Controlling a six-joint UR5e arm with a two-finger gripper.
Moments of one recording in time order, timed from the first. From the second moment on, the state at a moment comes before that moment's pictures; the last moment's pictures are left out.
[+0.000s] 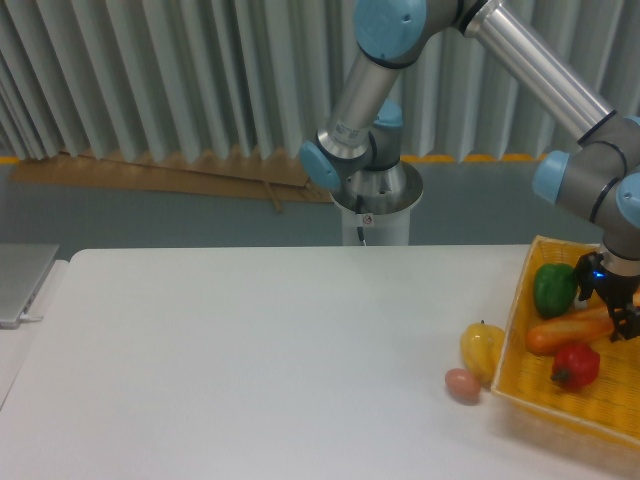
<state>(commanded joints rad) 2.93 -2.03 -1.59 -1.11 1.67 2.01</state>
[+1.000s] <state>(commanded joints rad) 2.93 -2.04 -1.57 -1.11 1.68 2.01</state>
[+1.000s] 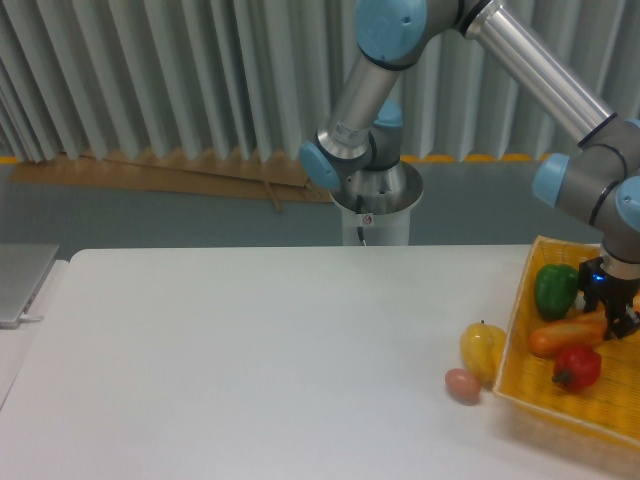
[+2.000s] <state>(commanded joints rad) 2.93 -2.06 -1.57 -1.11 1.66 2.04</state>
